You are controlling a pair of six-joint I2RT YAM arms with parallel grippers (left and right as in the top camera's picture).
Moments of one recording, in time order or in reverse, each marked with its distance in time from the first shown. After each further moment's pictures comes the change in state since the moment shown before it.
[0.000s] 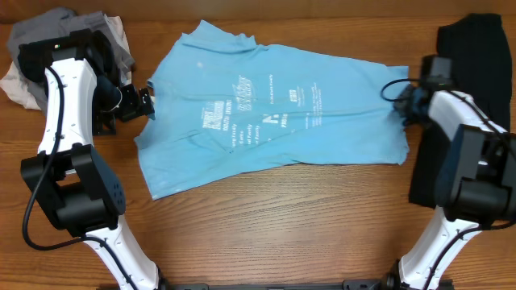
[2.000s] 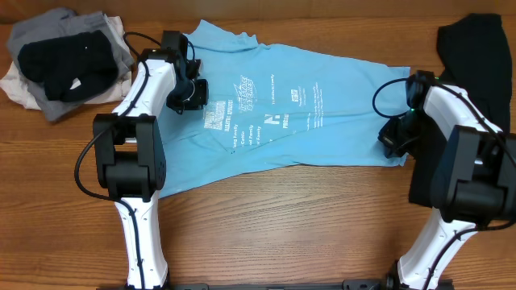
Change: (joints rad) left arm -0.283 0.272 0.003 0.444 0.060 0.063; right arm 0.057 -0.011 0.002 -0.570 -0.158 0.080
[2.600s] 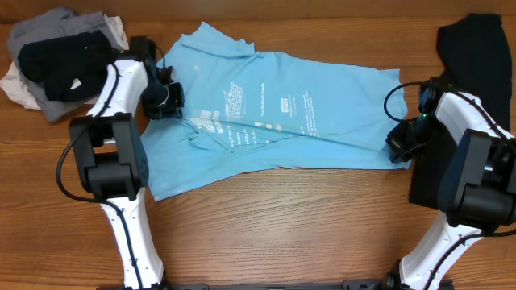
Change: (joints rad) left arm 0.143 0.006 0.007 -0.129 0.063 -0.030; right arm -0.061 -0.027 -0.047 0.009 -0.043 0.028
